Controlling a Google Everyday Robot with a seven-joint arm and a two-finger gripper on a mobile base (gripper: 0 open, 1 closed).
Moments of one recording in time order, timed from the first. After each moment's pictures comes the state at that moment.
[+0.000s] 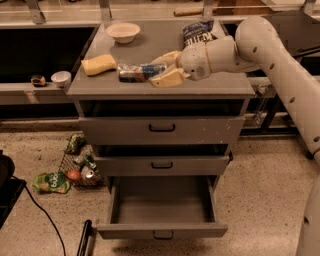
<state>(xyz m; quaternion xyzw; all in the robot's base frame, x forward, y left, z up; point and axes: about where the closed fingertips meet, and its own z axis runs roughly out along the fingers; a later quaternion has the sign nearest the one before) 0.666 0.001 0.900 -0.60 0.56 0.33 0.47</state>
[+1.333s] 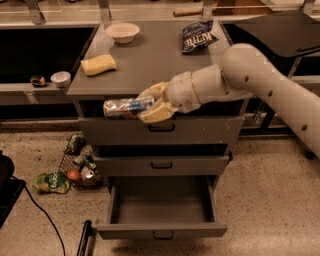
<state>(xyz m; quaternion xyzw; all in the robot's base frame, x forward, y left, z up) 0.583 0.037 0.854 -0.63 0.56 0.31 0.43</state>
